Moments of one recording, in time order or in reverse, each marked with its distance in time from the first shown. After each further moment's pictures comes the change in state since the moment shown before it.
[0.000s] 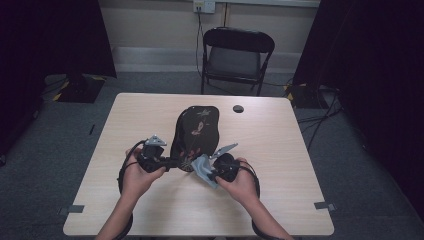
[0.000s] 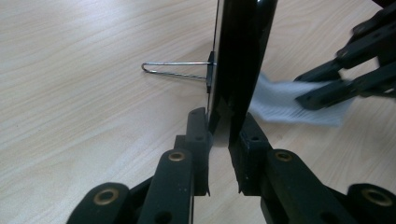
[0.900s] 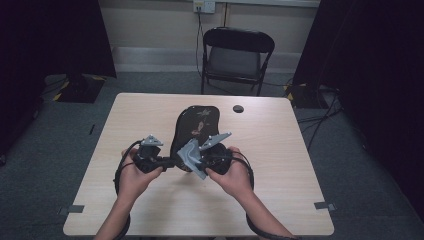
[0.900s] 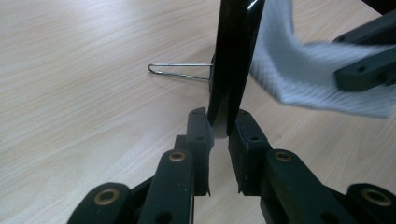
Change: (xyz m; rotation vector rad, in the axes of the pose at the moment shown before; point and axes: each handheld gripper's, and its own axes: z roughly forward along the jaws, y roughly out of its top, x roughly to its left) left arm 0.000 -0.001 -0.010 -0.020 0.017 -0.005; right arm 0.028 0.044 -0.032 -0.106 0.015 -0.091
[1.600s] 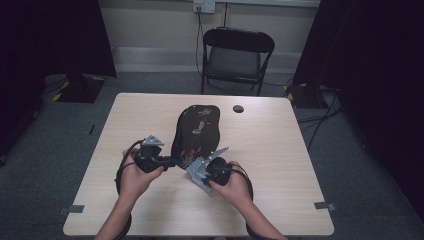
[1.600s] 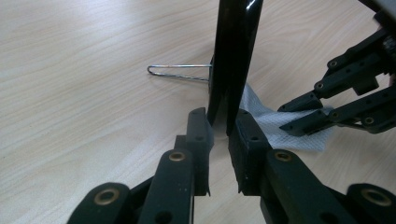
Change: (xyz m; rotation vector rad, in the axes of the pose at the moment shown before) left arm -0.001 0.000 0.002 -0.010 0.001 0.001; right arm -0.012 -0.052 0.050 0.153 0.012 0.069
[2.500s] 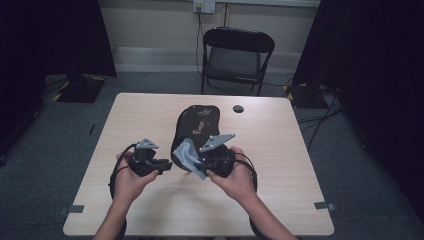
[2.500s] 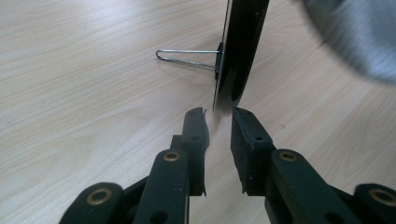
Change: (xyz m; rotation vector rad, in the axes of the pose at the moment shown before) left arm 0.004 -0.012 -0.012 0.009 0.016 -0.021; right arm 0.034 0.044 -0.084 -0.216 -0.018 -0.116
